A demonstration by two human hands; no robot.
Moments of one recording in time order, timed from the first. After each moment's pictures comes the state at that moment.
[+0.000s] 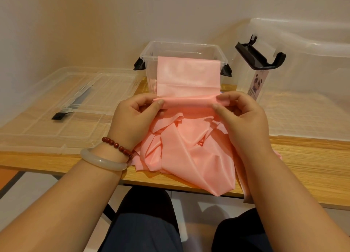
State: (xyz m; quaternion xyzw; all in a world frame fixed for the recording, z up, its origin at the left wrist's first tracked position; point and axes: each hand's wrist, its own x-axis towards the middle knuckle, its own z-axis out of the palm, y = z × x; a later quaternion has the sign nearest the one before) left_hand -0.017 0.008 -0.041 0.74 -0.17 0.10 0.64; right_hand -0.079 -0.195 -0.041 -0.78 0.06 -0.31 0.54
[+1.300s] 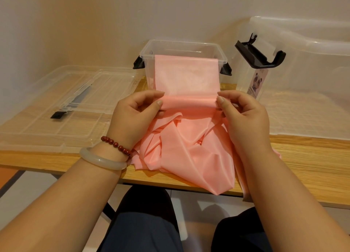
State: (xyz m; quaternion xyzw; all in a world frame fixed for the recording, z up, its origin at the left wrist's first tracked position) left_hand -0.018 0.009 -0.041 0.72 -0.17 0.08 0.66; right_hand -0.076 -0.196 -0.043 -0.77 0.08 -0.33 0.54
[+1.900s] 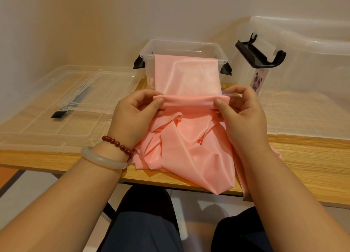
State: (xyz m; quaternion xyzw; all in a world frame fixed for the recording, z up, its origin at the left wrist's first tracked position) left_hand -0.015 0.008 -0.043 0.73 -0.17 0.10 0.65; right_hand -0.074 -0.195 -0.043 -0.78 0.07 -0.33 0.53
